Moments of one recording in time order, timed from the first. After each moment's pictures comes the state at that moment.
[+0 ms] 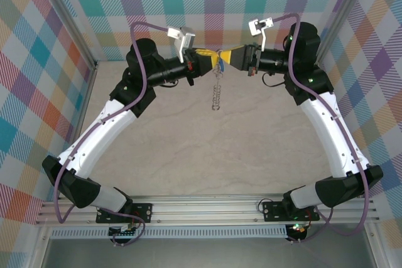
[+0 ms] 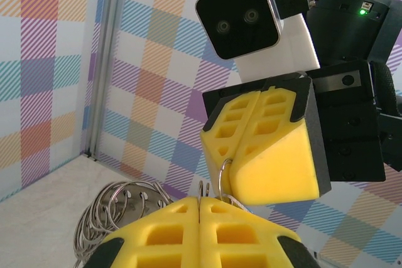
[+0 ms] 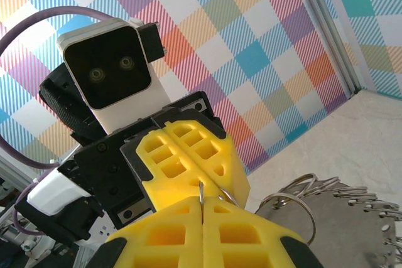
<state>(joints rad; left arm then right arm) -0.60 1.45 1.62 -0.09 0.61 -0.31 0.36 1.41 1.71 -0.34 -1.00 0.54</state>
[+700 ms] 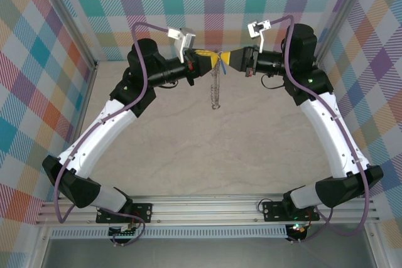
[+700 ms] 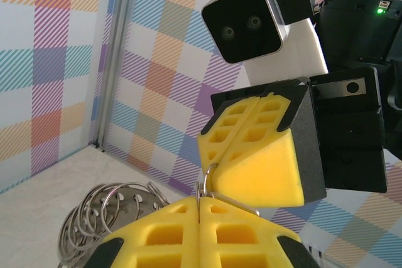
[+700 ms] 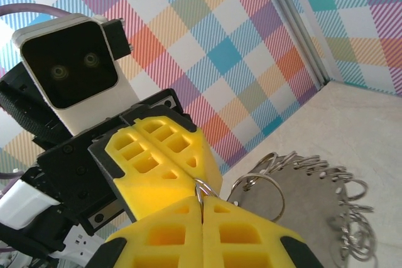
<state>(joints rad) -0.60 1.45 1.62 -0.12 0.58 -0.31 0.36 1.41 1.71 -0.42 -0.90 0.49</state>
